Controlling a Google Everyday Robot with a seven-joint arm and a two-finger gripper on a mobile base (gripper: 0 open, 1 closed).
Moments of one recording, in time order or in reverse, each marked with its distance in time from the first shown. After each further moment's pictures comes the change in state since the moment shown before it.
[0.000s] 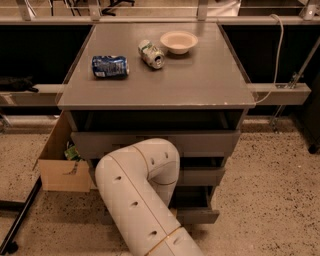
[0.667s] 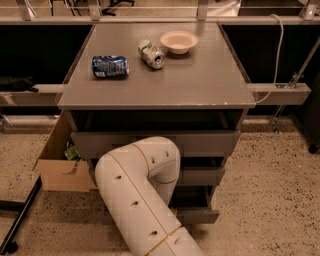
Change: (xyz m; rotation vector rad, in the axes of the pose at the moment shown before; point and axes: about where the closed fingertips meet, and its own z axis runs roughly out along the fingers) arm -0.002 -0.007 -0.003 0.000 0.000 0.000
